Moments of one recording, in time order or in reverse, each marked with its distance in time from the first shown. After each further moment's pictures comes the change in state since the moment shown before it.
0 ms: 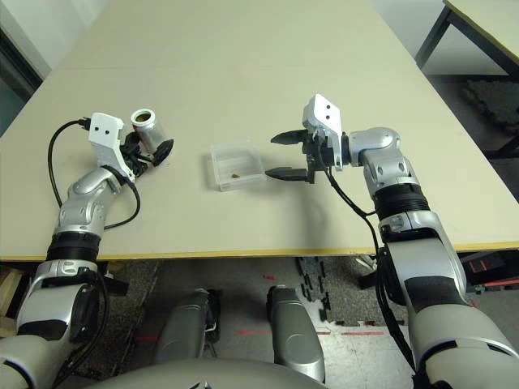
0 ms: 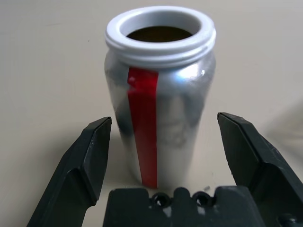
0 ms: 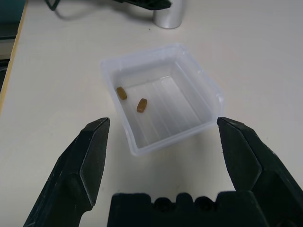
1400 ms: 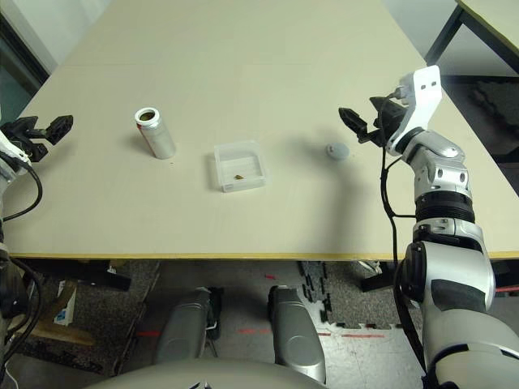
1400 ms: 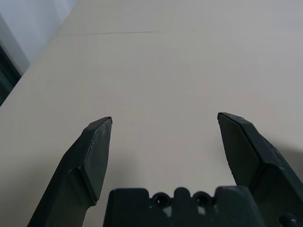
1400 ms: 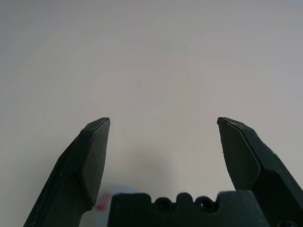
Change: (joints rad) left arm -0.275 0.394 0.167 0.566 -0.072 -0.065 -0.091; right arm 0.065 -0.143 -0.389 0.149 0.077 0.074 -0.681
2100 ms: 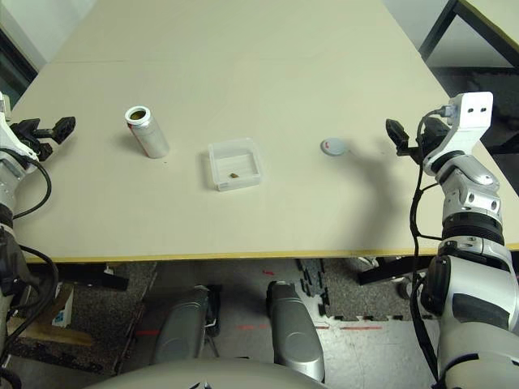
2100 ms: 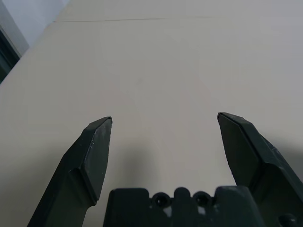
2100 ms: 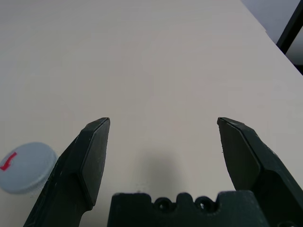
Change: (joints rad) left arm -0.107 0.001 -0.022 0.228 0.049 -0.125 0.035; right arm 0.096 -0.048 -0.081 0.074 0.026 -0.068 -0.078
